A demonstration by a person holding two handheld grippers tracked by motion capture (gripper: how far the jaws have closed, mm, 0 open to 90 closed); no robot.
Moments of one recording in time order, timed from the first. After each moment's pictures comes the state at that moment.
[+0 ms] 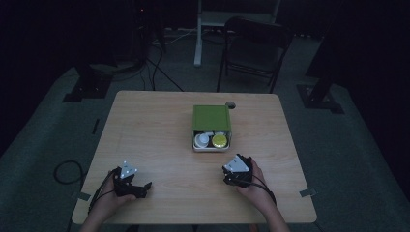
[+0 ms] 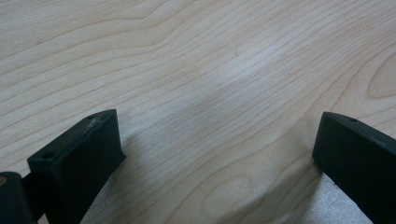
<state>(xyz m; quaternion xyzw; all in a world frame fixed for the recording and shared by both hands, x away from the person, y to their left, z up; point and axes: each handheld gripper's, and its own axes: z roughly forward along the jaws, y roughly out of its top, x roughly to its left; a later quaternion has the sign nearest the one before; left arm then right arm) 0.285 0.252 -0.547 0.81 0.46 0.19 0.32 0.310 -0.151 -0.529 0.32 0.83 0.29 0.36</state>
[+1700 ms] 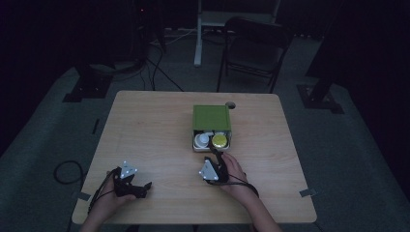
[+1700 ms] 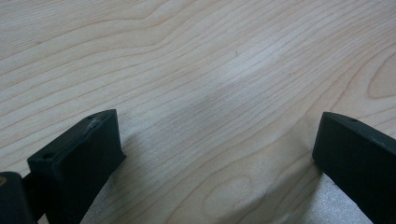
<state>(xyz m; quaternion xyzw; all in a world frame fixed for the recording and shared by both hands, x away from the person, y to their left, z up) 0.285 0.252 -0.547 0.81 0.45 0.19 0.32 0.323 -0.085 -0.534 0.09 0.83 0.26 0.49</state>
